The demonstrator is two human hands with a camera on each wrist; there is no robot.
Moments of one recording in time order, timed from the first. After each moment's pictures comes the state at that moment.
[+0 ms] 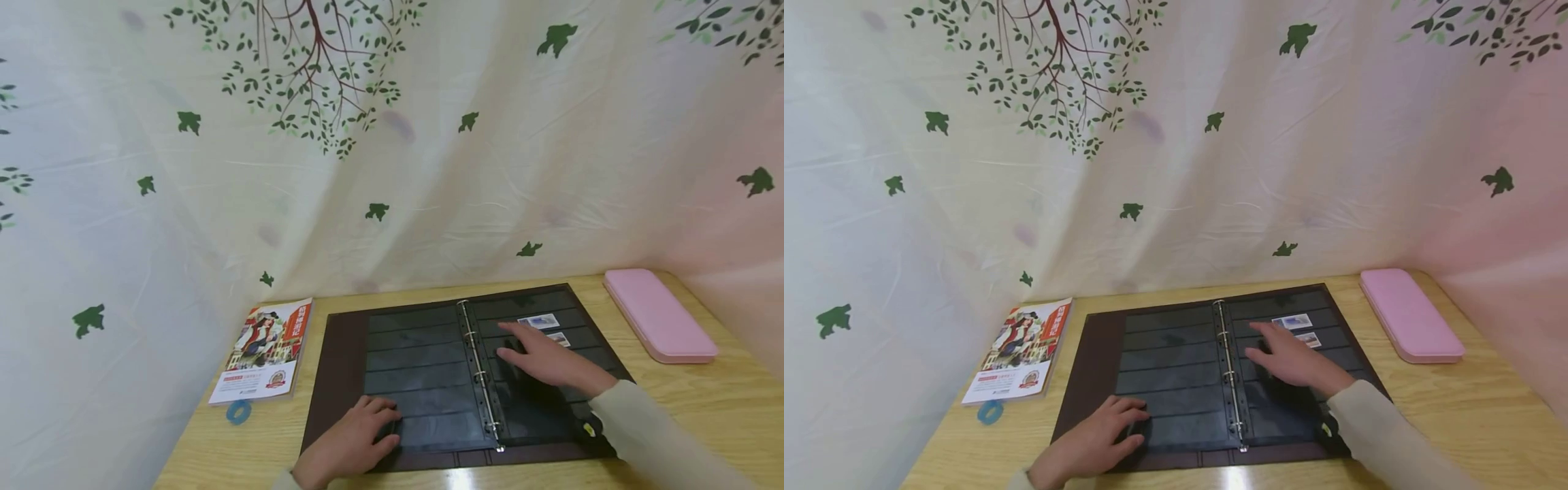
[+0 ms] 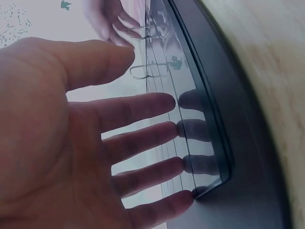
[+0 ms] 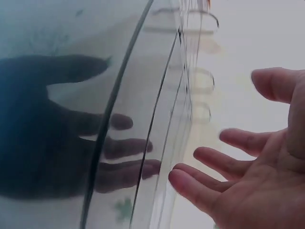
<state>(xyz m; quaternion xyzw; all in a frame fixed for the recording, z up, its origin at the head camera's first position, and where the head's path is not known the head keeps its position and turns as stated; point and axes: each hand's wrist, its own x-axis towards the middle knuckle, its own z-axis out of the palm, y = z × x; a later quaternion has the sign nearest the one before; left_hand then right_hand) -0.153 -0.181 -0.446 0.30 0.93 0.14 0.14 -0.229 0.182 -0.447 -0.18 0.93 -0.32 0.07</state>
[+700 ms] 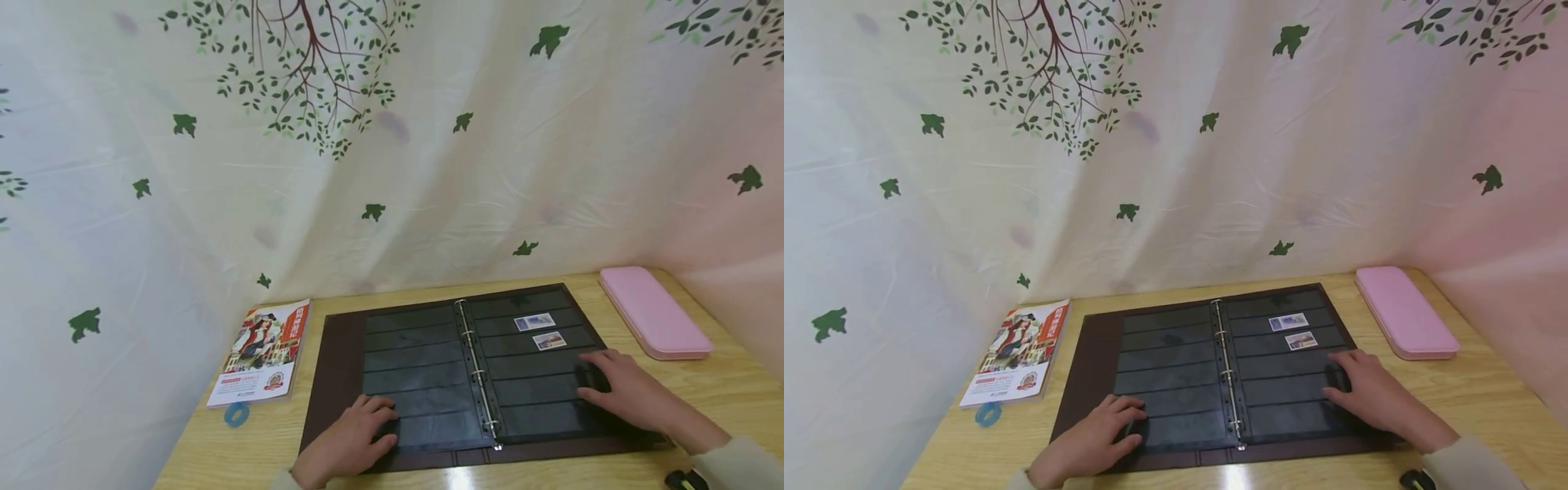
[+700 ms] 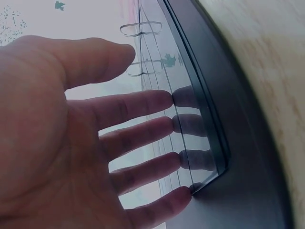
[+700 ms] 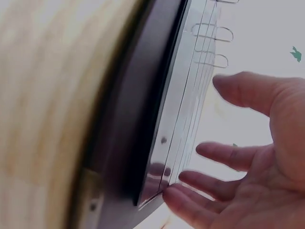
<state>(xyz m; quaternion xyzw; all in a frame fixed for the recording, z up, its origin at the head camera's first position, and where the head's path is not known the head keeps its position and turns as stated) -0.155 -0.181 -0.449 0.30 0.93 0.14 0.14 -0.172 0.276 -0.459 -0.10 0.97 -0.22 0.04</state>
